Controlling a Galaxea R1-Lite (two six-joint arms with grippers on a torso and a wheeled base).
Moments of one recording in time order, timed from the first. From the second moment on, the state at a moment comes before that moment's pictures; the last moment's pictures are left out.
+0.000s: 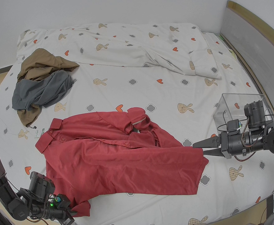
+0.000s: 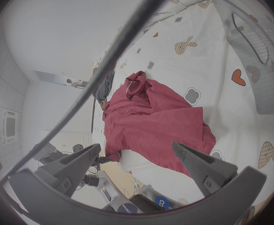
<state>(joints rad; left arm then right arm) -0.34 1.85 -0.02 -0.74 -0.13 0.42 0.23 1.71 -0.73 -0.26 0.70 0.47</state>
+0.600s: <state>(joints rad) -0.34 1.72 -0.31 -0.01 -0.33 0.40 0.23 1.71 -0.73 -0.26 0.70 0.47</state>
